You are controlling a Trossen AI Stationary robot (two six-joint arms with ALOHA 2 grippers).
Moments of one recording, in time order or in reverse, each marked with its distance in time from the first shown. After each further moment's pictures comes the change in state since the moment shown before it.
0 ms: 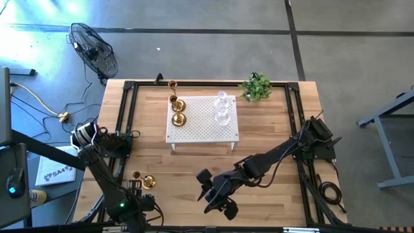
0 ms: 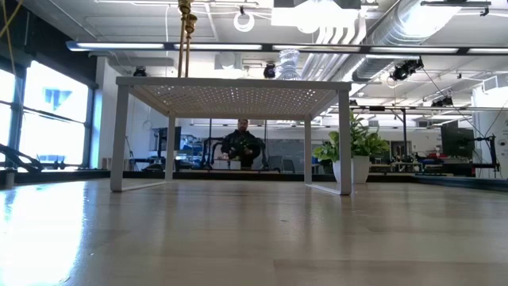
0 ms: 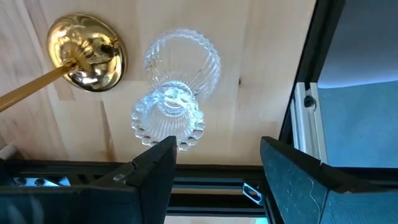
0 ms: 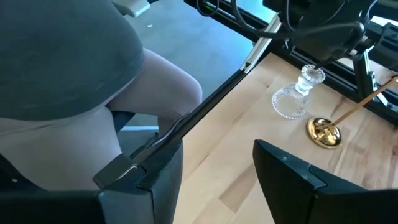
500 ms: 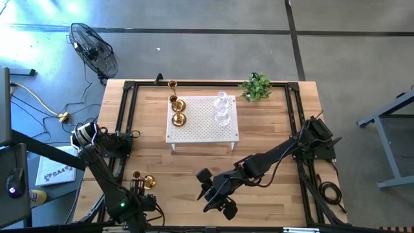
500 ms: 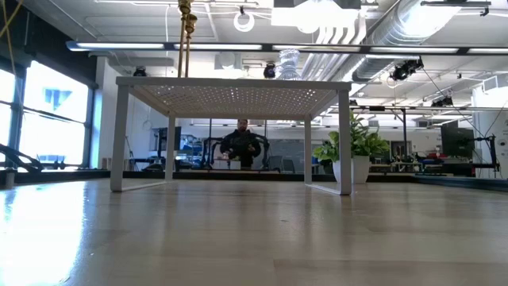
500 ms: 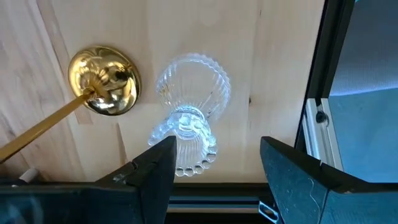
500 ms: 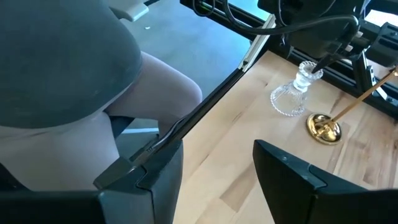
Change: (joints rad) left arm 0.001 0.000 -0.006 0.011 -0.078 0.055; right arm 0.000 0.000 0.000 0.003 0.004 0.031
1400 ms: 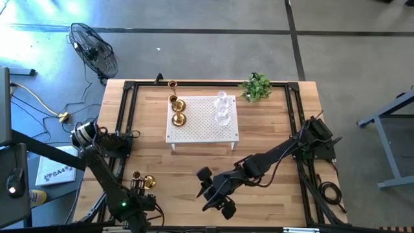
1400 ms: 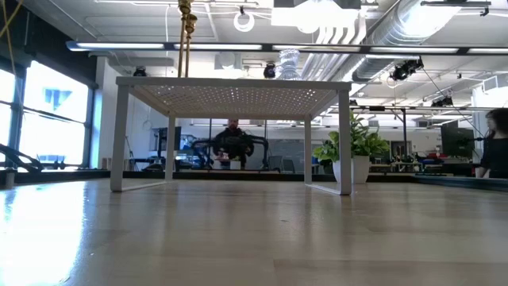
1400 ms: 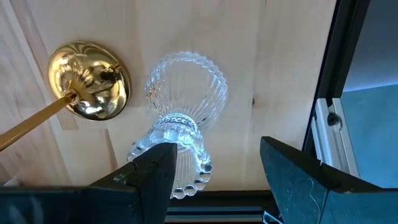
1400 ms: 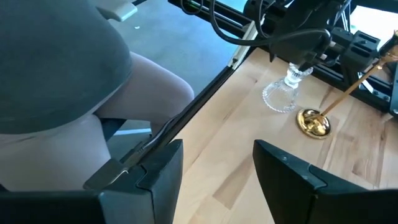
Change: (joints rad) left arm -0.001 -0.001 -0.088 0.097 0.008 0.003; right arm 0.000 0.000 0.000 0.001 0.040 0.022
